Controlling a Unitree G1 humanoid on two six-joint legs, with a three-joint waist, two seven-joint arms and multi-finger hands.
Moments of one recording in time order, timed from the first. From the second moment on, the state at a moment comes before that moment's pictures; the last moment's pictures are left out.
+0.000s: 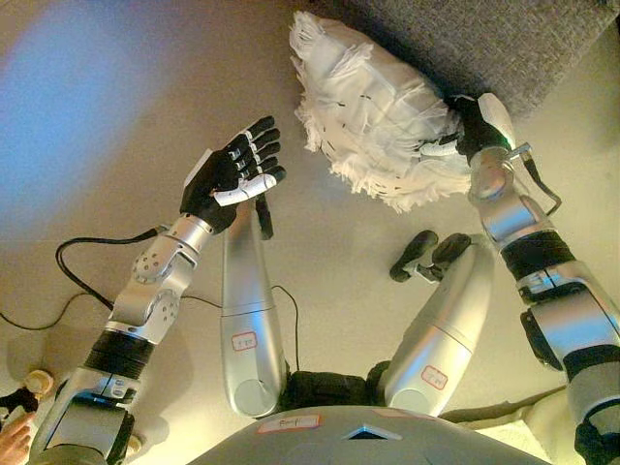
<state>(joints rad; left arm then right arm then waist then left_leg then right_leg) -0.18 0.62 -0.26 0.10 -0.75 -0.12 -0.21 -0.78 -0.60 0.45 0.65 -0.10 0.39 -0.14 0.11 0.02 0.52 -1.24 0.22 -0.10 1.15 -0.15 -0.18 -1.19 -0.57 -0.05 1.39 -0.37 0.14</state>
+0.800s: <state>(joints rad) -0.14 0.60 -0.28 0.06 -0.78 -0.08 -0.17 -0.77 -0.56 0.46 0.68 0.01 0.45 -0.12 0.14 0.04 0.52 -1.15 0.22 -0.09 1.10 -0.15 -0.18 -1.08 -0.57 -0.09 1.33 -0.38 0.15</state>
